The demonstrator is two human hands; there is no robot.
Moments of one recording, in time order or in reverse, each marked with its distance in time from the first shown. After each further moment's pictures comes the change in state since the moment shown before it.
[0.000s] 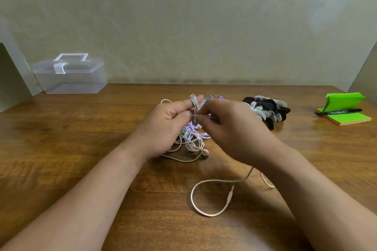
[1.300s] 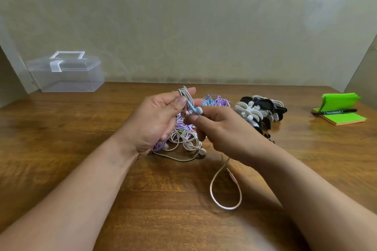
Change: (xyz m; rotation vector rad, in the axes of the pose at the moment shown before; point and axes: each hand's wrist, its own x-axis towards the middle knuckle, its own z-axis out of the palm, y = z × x) left_hand 0.002 -0.003 -0.008 -0.359 -0.017 -0.012; right_hand 0.001 -0.004 0.005 0.483 -0.241 0.289
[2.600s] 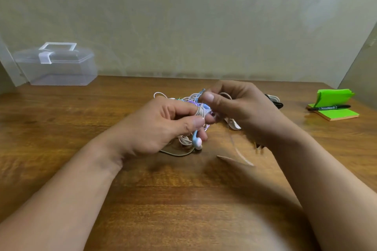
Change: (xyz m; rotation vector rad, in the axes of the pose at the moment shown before) left_hand -0.018 0.017 0.007 0.181 -0.322 0.037; right_hand 0.003 0.007 -0.038 0.262 0.018 -0.172
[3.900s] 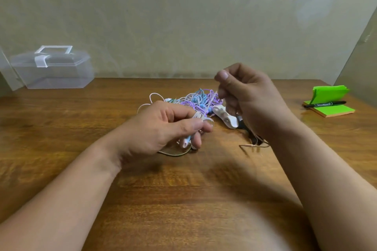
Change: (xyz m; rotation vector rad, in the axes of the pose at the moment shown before) left_hand 0.004 -0.006 0.007 -0.089 -0.006 -0.021; right_hand 0.004 -0.002 -0.008 0.201 0.277 -0.015
